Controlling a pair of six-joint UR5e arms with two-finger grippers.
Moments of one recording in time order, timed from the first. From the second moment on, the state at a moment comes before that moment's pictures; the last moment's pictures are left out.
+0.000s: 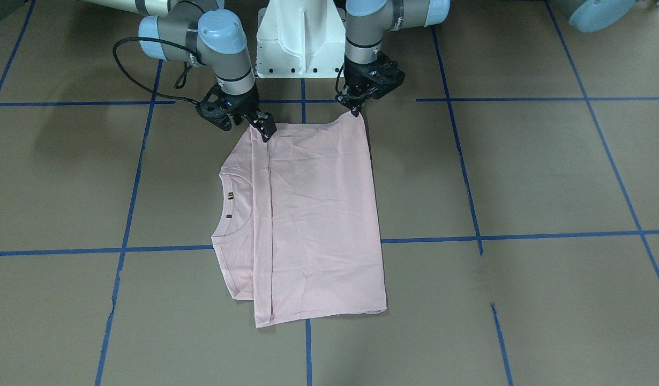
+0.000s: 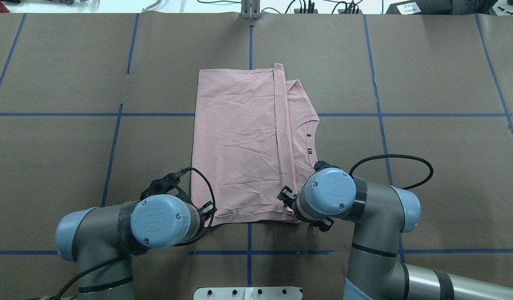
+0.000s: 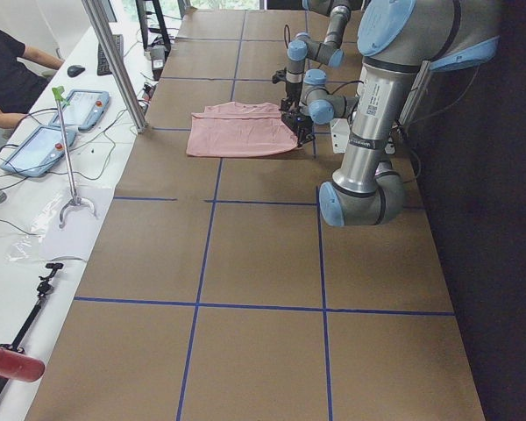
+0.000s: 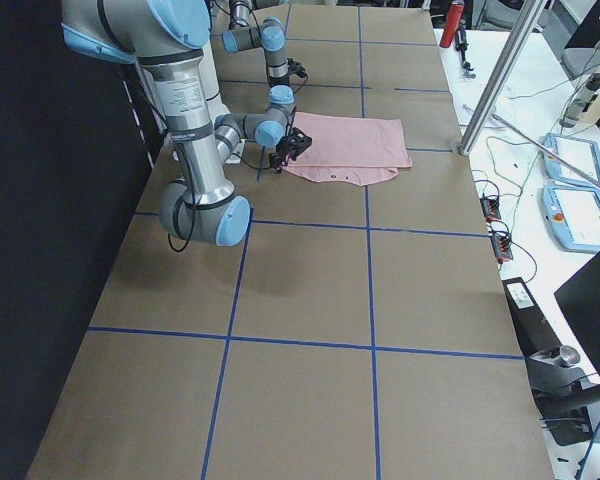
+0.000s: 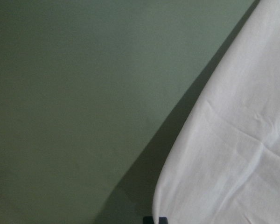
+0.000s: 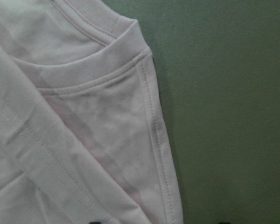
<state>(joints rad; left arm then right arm) -0.25 -2.04 -1.94 -1.53 -1.63 -2.05 0.32 -1.14 1.80 -1.45 1.77 2.00</state>
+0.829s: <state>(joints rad) -0.24 -2.04 -1.94 -1.53 -1.63 -2.05 0.32 -1.13 1.80 -1.45 1.78 2.00</state>
